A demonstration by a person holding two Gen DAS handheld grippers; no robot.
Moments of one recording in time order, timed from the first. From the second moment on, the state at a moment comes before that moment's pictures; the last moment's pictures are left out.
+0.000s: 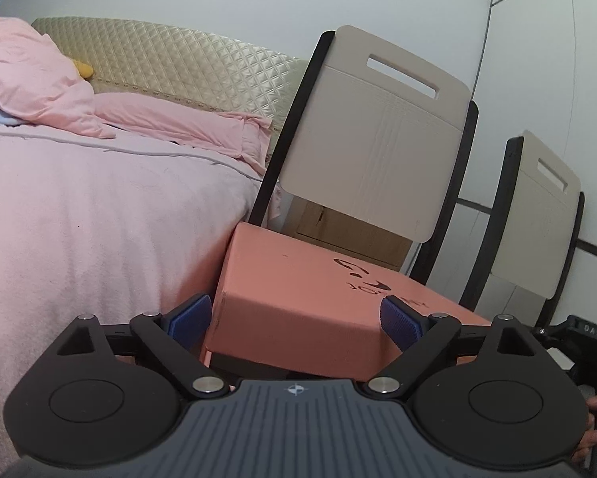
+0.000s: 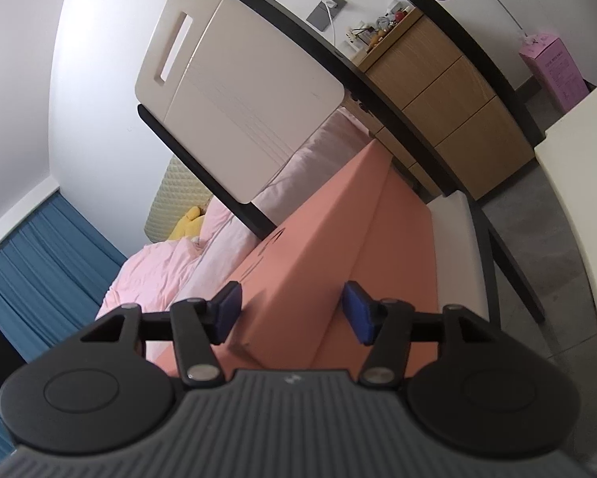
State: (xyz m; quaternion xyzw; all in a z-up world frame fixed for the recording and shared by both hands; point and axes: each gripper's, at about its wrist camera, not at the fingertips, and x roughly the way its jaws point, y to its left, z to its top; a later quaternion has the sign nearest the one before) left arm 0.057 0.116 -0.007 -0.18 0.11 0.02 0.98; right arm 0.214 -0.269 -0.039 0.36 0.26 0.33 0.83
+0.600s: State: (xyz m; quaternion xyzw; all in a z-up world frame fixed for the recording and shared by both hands) left arm 0.036 0.097 0.005 -0.14 0.15 0.02 0.98; right arm 0.192 -0.278 -0.029 0.33 0.26 0.34 0.84
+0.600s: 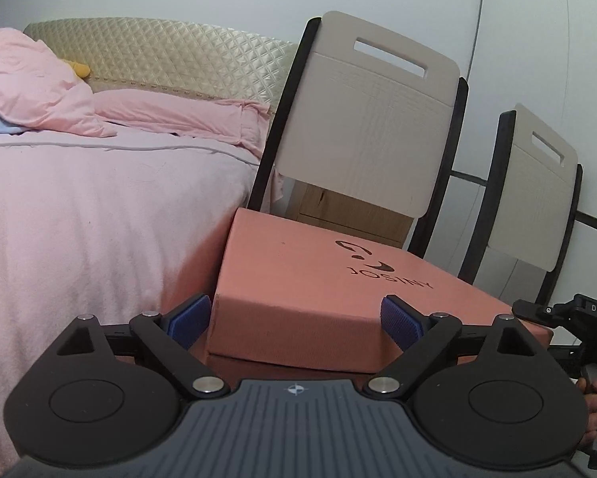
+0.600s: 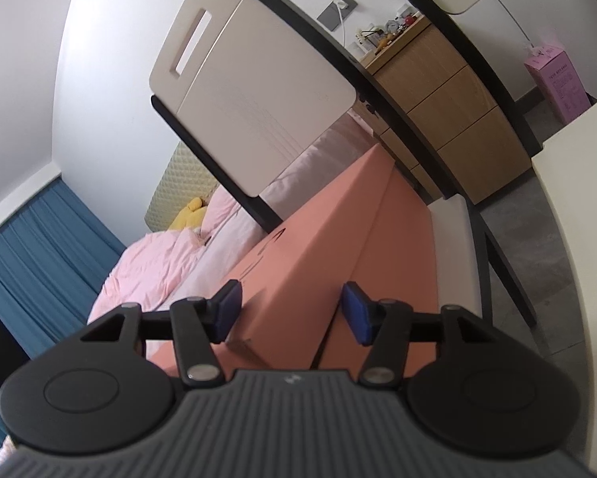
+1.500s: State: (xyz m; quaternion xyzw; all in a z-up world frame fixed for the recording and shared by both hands) left arm 0.077 0.102 -0.012 -0.12 0.18 0.04 0.98; right arm 0.184 -0.264 -0.043 0.28 0.29 0.31 0.86
